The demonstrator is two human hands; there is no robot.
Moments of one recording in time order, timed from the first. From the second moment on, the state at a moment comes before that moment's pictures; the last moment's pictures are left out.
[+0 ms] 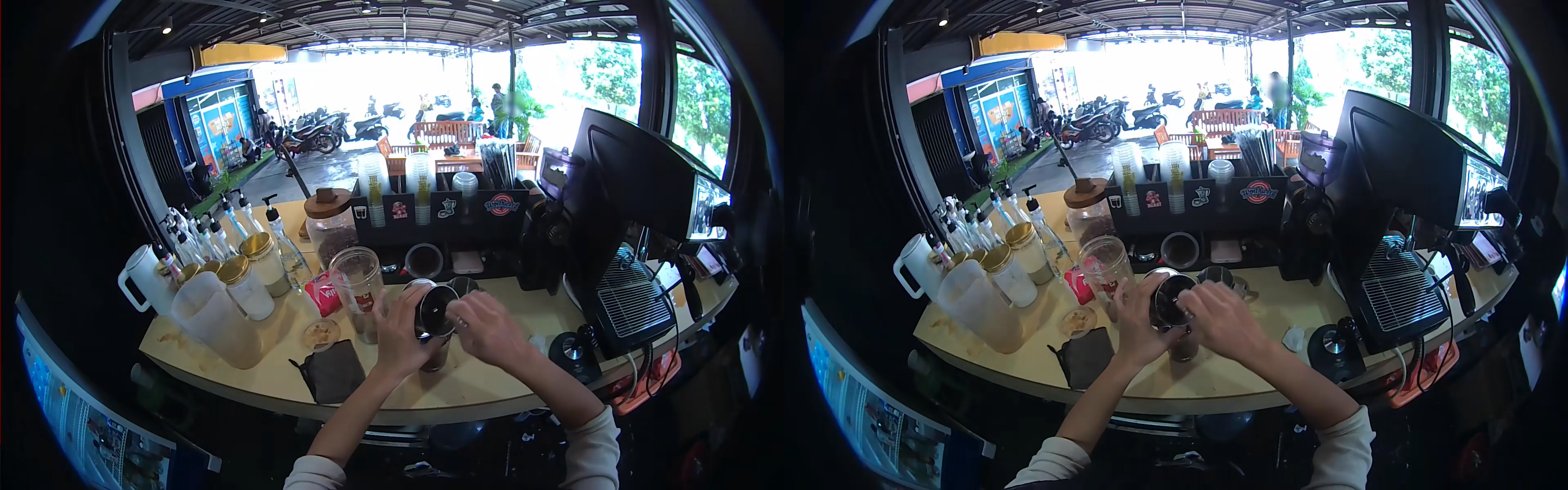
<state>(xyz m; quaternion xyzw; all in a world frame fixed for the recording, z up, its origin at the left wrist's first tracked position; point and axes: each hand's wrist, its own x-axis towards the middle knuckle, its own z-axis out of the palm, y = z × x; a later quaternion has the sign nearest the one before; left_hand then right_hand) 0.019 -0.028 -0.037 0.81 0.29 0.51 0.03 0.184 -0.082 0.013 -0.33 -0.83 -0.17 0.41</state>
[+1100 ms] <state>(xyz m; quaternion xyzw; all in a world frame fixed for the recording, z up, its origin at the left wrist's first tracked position) 0.013 -0.008 -0.047 0.79 0.26 0.53 0.18 0.185 -0.079 0.010 -0.36 -0.80 -0.12 0.46</state>
